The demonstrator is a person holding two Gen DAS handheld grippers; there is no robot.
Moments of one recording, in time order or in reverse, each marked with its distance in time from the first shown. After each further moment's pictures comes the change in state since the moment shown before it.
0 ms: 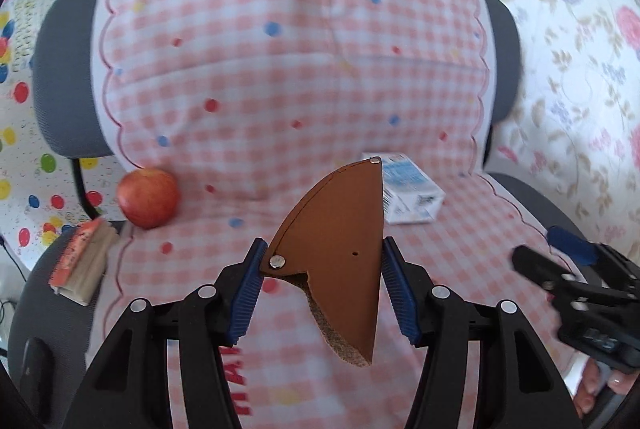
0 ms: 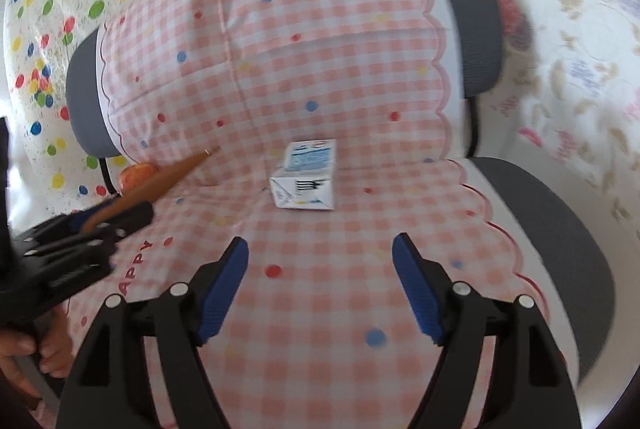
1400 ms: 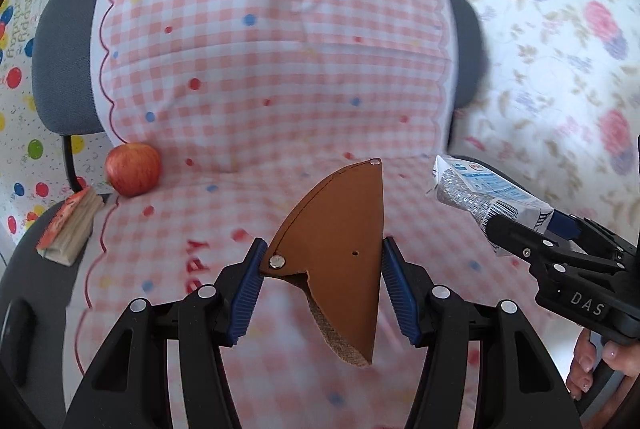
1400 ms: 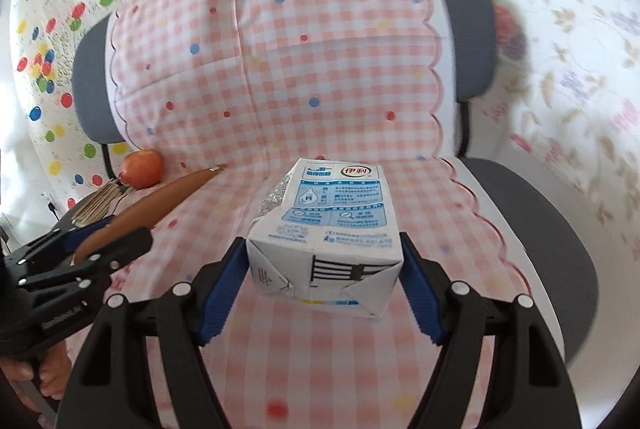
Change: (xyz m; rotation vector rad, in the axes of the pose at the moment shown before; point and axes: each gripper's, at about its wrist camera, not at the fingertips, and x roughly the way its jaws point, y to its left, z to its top) left arm -0.039 -0.022 -0.049 0.019 -0.008 -0.110; right arm -0.058 0.000 -0.037 -0.004 -0.042 -0.053
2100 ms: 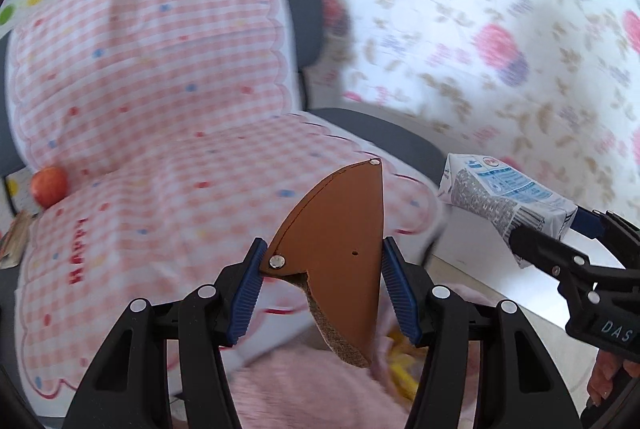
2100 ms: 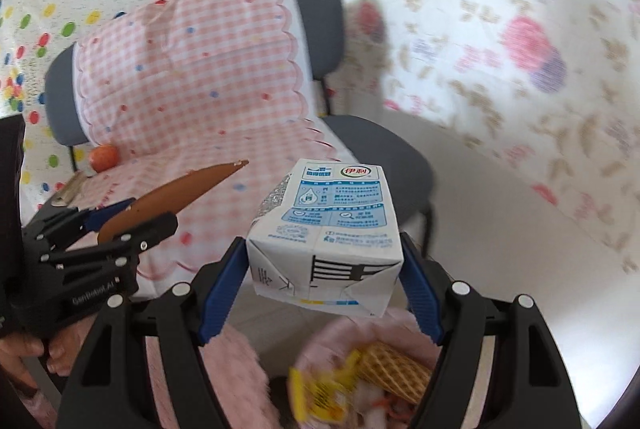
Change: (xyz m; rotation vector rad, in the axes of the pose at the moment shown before) left arm -0.051 -0.144 -0.065 0.239 0.051 -0.245; right arm -0.161 -0.076 -0.108 0.143 -0.007 -0.277
